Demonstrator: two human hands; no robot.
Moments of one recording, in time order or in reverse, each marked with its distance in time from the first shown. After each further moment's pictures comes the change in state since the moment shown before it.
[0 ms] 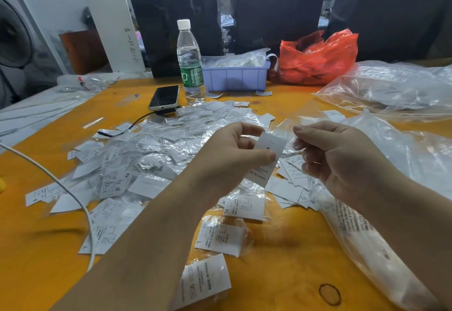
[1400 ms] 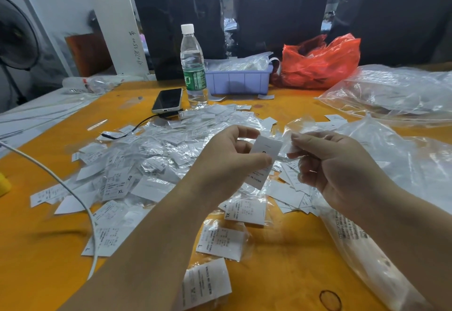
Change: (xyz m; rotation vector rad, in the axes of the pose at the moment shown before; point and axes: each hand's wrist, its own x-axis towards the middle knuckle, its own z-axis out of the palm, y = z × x) left_hand 0.002 -0.005 -0.001 0.041 0.054 0.033; right_hand -0.001 0.006 0.002 -0.012 -0.009 0.023
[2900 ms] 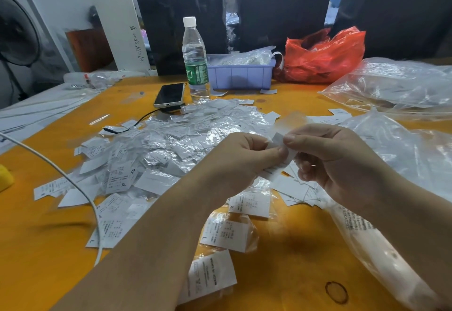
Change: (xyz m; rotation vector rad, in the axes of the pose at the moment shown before) left_hand -0.005 0.003 0.006 -0.010 -0.180 -0.007; right_hand -0.006 -0.001 0.004 -0.117 -0.231 -0.072
